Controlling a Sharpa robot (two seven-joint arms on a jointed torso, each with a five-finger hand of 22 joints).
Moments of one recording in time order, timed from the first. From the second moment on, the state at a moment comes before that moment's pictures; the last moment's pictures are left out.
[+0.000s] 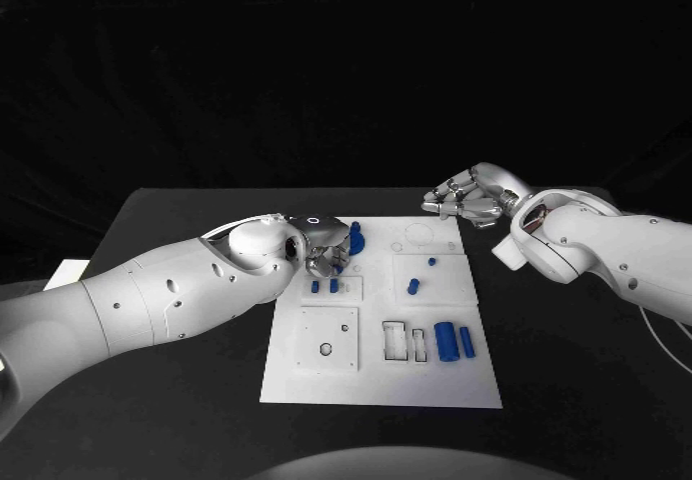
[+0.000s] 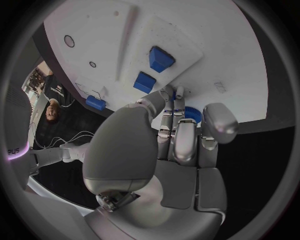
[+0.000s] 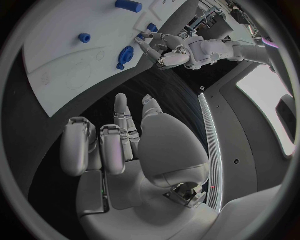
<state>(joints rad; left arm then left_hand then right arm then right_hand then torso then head) 1.18 -0.52 -0.05 1.27 -1.75 -0.07 -0.08 1.39 -0.17 0.51 -0.05 0.10 1.17 0.11 0.10 0.08 1.18 0.05 0.22 0.09 1.47 -0.03 1.34 1.05 0.11 1.47 0.07 1.08 1.10 1.18 -0.92 0.04 1.45 -0.91 -0.30 0.05 1.33 0.02 -0.14 0.24 0.34 1.00 0.14 0.09 0.08 1.09 0.06 0.51 0.64 1.46 -0.01 1.46 1.31 0.07 1.43 0.08 1.36 1.19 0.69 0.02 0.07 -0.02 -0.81</state>
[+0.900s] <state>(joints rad) 1.17 -0.55 -0.04 1.29 -1.76 -0.12 -0.08 1.40 -0.17 0.53 -0.06 0.10 1.18 0.11 0.10 0.08 1.21 0.05 0.19 0.09 1.47 -0.03 1.34 1.06 0.11 1.47 0.07 1.11 1.13 1.18 -0.92 0.04 1.45 -0.91 -0.30 0.05 1.33 0.02 -0.14 0.24 0.34 1.00 0.14 0.09 0.08 1.10 0.06 0.51 0.64 1.46 -0.01 1.46 1.31 0.07 1.43 0.08 1.36 1.19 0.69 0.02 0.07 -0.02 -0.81</state>
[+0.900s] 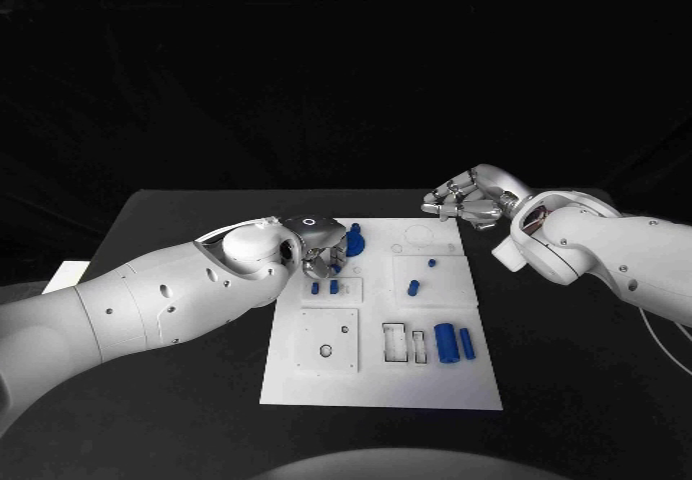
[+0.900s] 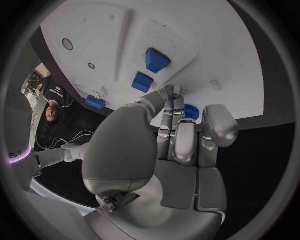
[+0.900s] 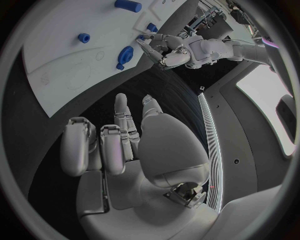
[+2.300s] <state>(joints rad) 1.17 -0.66 -0.01 1.39 -1.68 -0.18 -0.08 1.38 -0.18 0.54 -0.06 0.10 1.19 0.12 0.09 0.08 1.21 0.05 0.17 0.09 1.47 -0.03 1.34 1.05 0.11 1.47 0.07 1.13 1.16 1.18 -0.92 0.04 1.44 -0.91 -0.30 0.06 1.33 0.02 -0.14 0.25 0.34 1.00 0.14 0.09 0.08 1.10 0.06 0.51 0.63 1.46 -0.01 1.46 1.31 0.07 1.43 0.08 1.36 1.19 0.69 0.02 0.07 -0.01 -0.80</state>
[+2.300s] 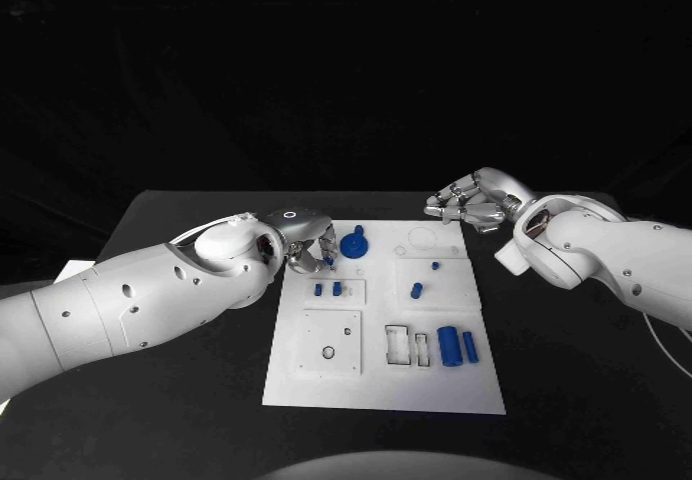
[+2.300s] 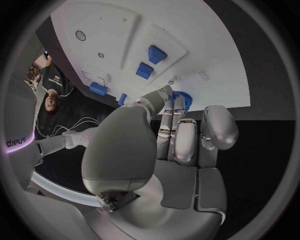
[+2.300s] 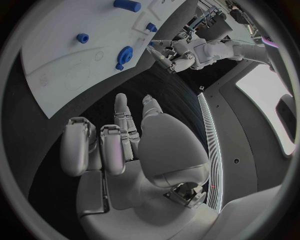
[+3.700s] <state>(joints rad) 1.16 -0.62 -0.01 1.33 -1.65 -0.13 -0.10 1.38 -0.18 0.54 -0.05 0.10 1.19 0.12 0.09 0.08 1.21 0.05 0.16 0.09 1.47 -0.03 1.34 1.04 0.11 1.47 0.07 1.13 1.16 1.18 -0.92 0.04 1.44 -0.91 -0.30 0.06 1.33 0.02 -0.14 0.25 0.34 1.00 0.14 0.09 0.08 1.10 0.06 0.51 0.63 1.46 -0.01 1.46 1.31 0.07 1.43 0.08 1.36 1.19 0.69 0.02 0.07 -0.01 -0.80</state>
